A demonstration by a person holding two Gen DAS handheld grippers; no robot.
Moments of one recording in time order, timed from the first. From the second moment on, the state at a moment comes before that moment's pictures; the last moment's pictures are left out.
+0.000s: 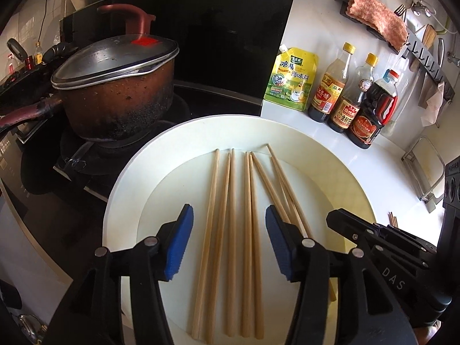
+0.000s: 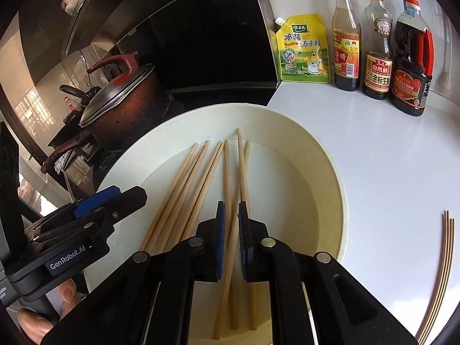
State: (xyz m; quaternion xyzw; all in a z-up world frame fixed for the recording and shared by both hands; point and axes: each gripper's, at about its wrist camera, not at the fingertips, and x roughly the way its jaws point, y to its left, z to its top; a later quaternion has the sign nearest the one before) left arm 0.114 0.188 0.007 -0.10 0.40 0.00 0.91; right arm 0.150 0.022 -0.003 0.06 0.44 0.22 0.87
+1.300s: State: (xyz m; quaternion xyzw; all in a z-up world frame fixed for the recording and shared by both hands) left arm 0.040 0.059 0.019 -0.04 0.40 -0.07 0.91; right arm 0.043 -0.129 0.013 0.11 0.41 0.13 0.90
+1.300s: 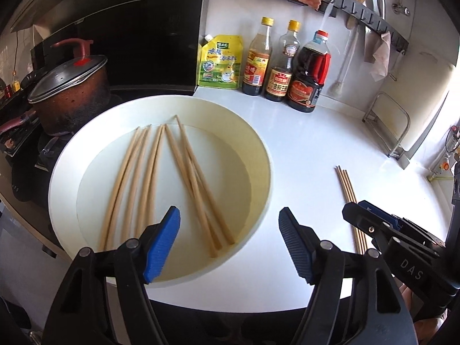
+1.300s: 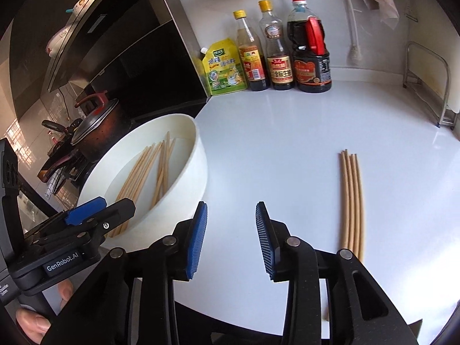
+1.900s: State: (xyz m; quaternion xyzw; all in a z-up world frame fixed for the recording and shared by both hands) left arm 0.040 -0.041 -0.008 -0.01 0.43 -0.14 0.89; right arm 0.013 -0.241 -0.014 0.11 0.41 0.01 0.91
